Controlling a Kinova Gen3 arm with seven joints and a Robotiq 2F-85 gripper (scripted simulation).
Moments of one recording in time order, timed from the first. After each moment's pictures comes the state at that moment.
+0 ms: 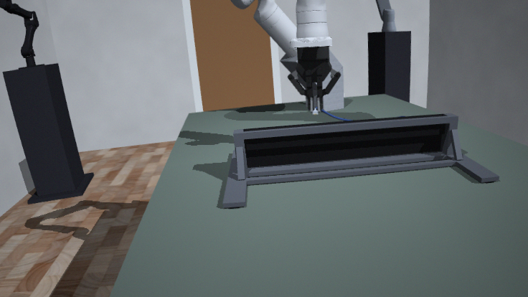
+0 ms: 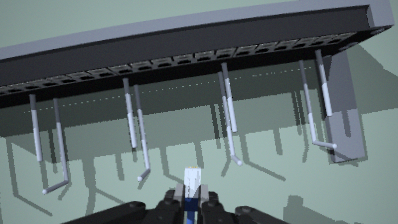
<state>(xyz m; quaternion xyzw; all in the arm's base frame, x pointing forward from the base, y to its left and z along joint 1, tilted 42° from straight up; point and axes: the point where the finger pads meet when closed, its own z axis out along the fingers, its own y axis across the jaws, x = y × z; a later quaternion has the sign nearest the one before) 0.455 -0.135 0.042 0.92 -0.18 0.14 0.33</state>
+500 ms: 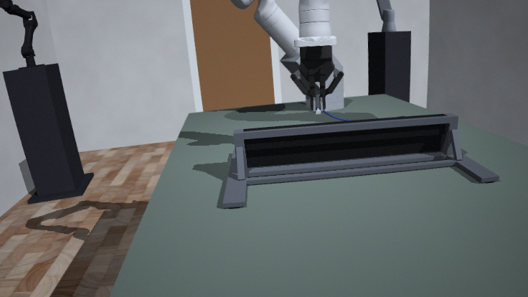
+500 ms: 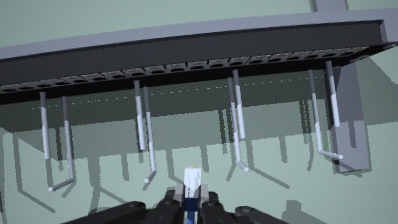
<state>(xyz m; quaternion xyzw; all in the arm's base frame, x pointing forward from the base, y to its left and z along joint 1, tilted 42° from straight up) 0.462 -0.131 0.041 0.92 -0.16 0.13 0.33</state>
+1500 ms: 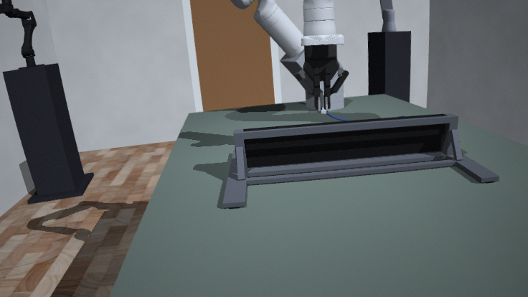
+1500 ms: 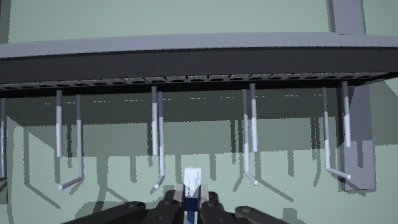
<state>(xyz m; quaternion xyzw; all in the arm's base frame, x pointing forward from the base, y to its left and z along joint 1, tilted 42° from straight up) 0.473 -0.123 0.039 0.93 -0.12 0.12 0.33</state>
